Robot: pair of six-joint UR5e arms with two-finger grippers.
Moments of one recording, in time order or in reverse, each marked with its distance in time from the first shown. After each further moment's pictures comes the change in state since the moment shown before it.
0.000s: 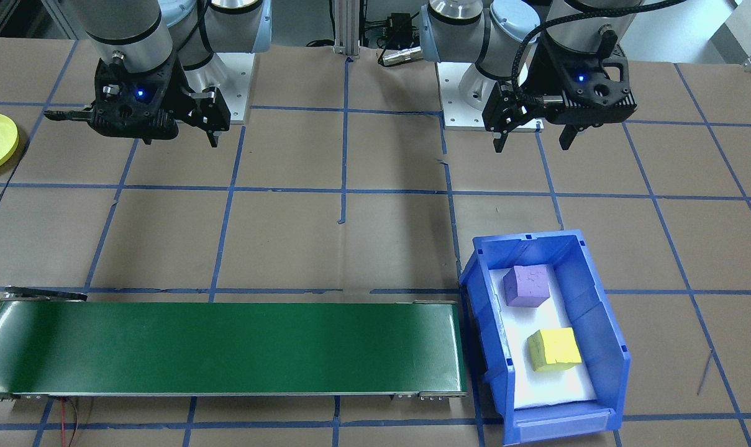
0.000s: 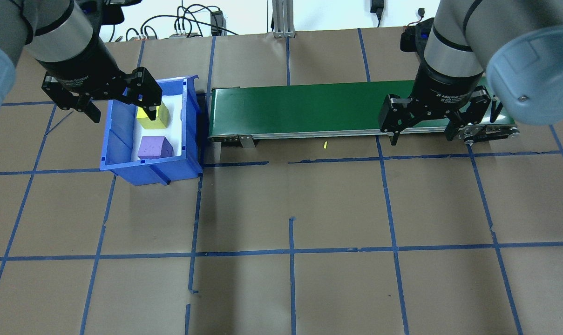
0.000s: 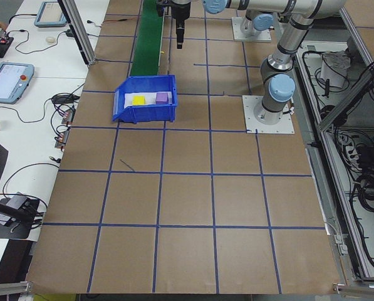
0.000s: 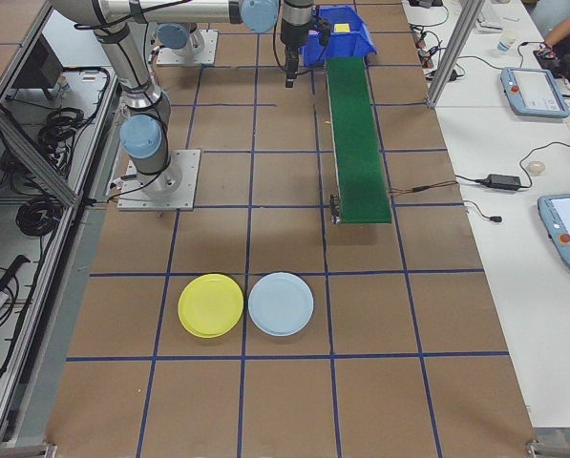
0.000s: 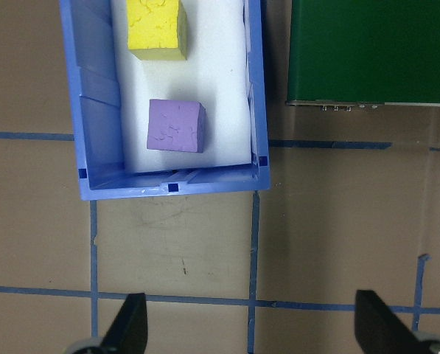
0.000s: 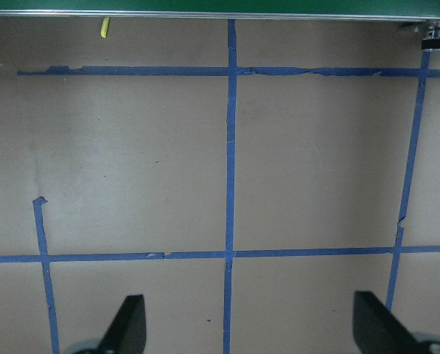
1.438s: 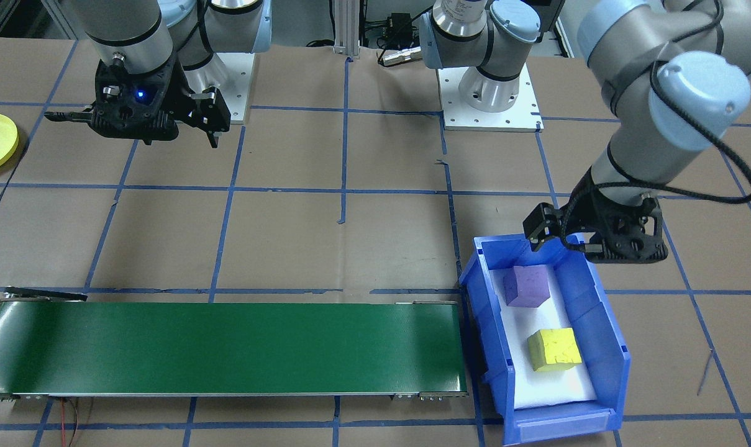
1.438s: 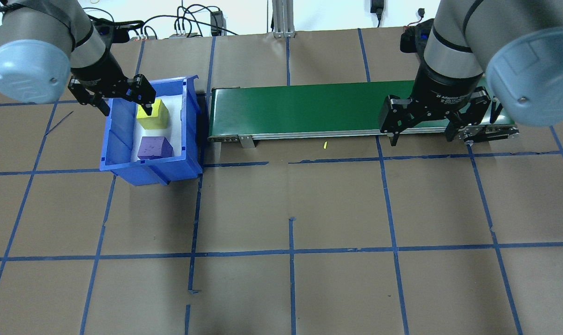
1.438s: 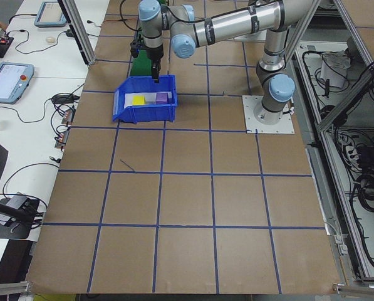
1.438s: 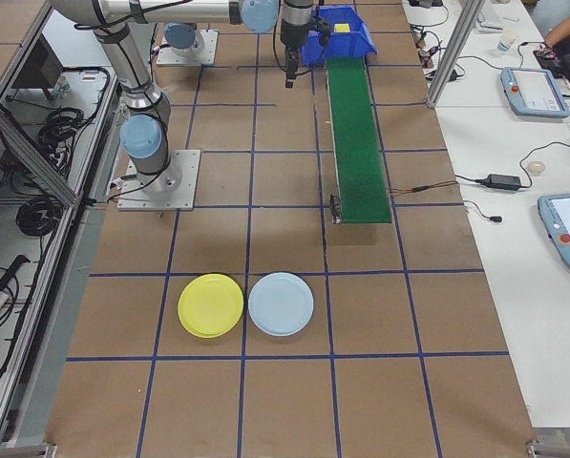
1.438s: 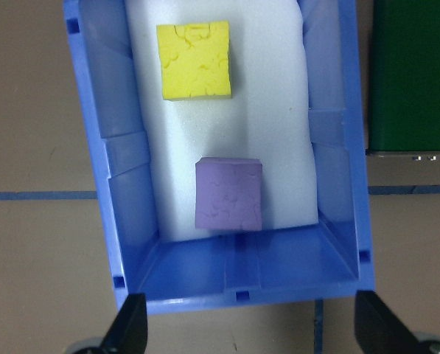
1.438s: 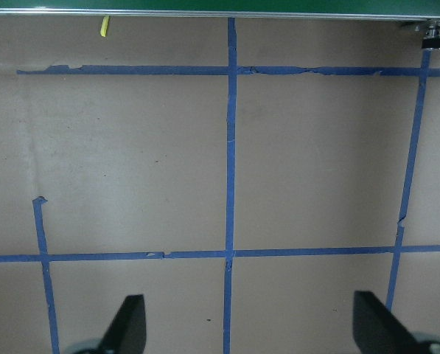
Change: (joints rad) left arm 0.140 -0.301 -0.031 0.287 -0.020 0.181; right arm 0.000 0.000 0.002 0.000 0.000 0.000
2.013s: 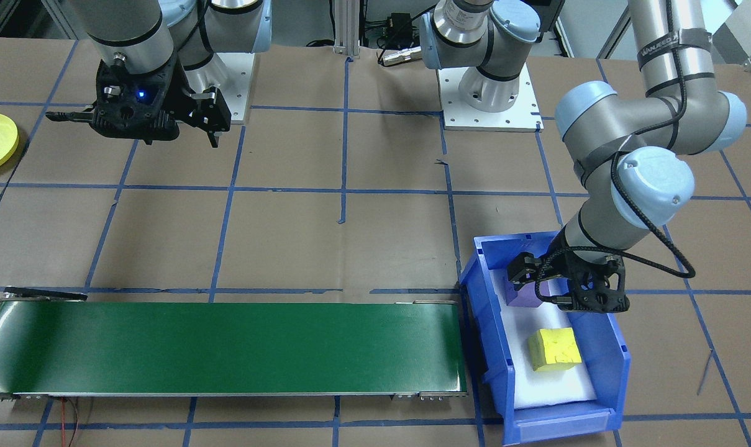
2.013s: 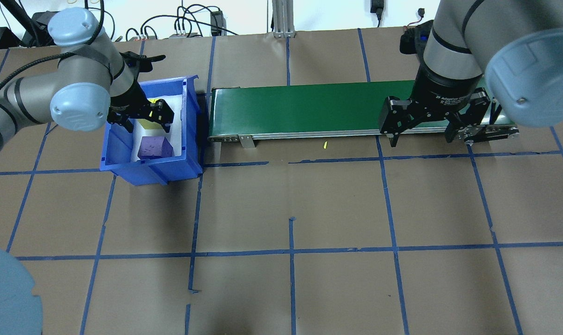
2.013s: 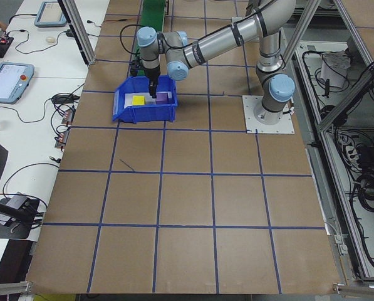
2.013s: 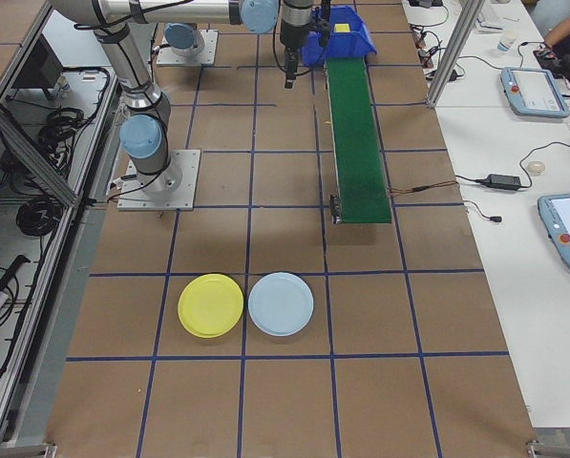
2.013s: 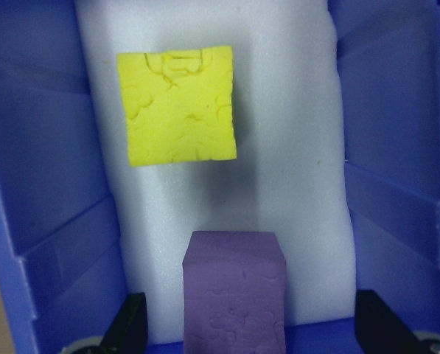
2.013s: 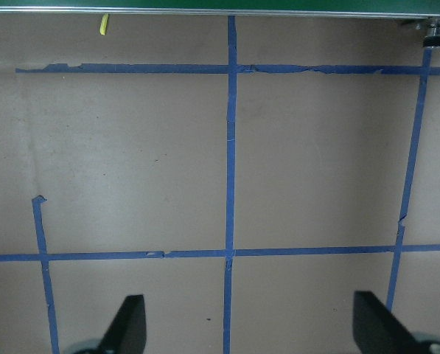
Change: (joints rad) left arm 0.002 -0.100 -0.121 0.219 -0.010 0.020; right arm 0.000 0.000 0.004 0.000 0.000 0.000
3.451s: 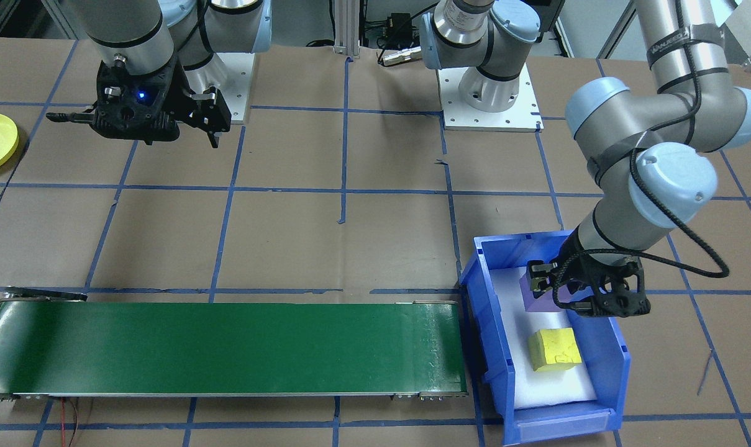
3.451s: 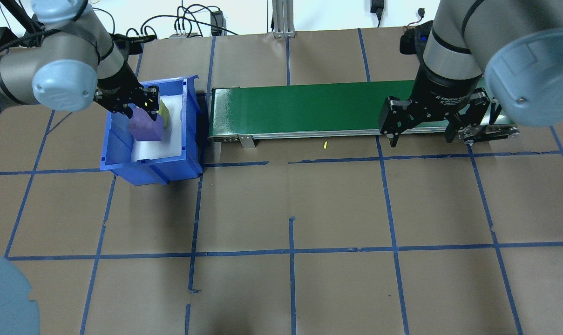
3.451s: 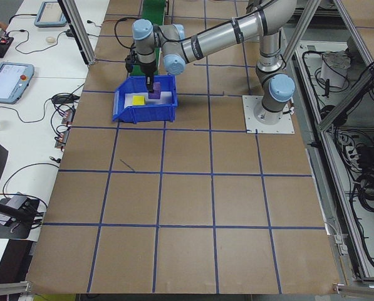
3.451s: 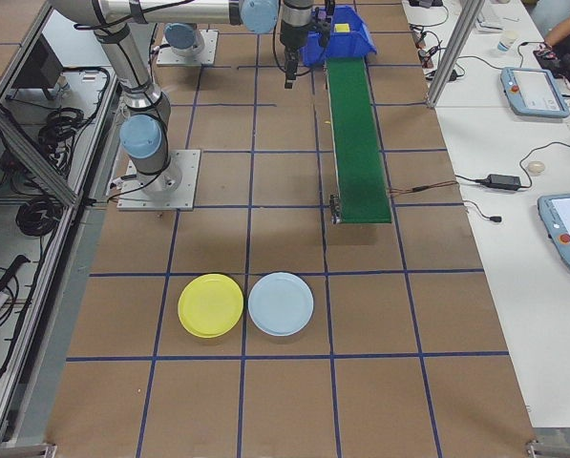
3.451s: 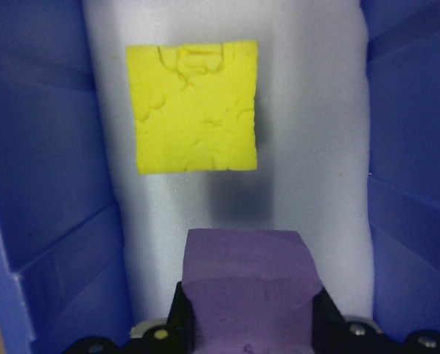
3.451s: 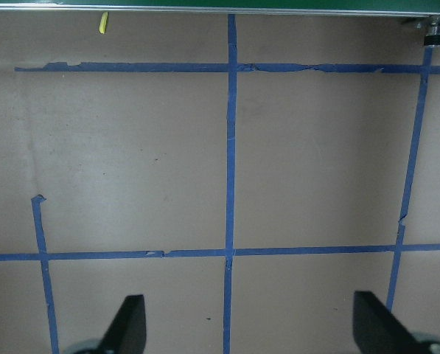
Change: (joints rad) left arm 0.000 0.024 0.165 -0.169 -0.027 -0.080; right arm 0.000 0.000 0.001 0.000 0.000 0.000
